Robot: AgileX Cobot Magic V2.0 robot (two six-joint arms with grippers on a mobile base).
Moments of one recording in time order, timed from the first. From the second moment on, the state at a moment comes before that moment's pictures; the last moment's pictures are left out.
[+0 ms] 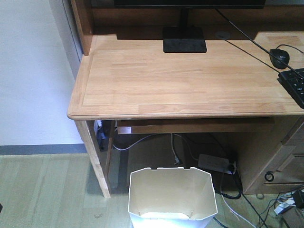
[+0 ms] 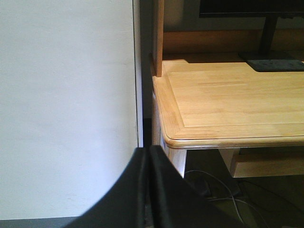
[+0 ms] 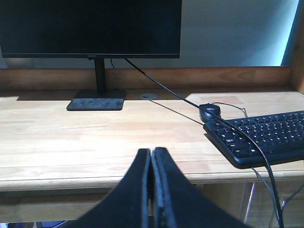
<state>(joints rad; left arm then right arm) -0.01 -0.01 0.03 -0.02 0.27 -0.02 -0.08 -0.01 0.03 0.01 0.14 -0.06</state>
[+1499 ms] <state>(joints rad) -0.01 -0.01 0.03 -0.02 0.27 -0.02 -0.08 0.44 -0.36 0.05 0.14 -0.05</state>
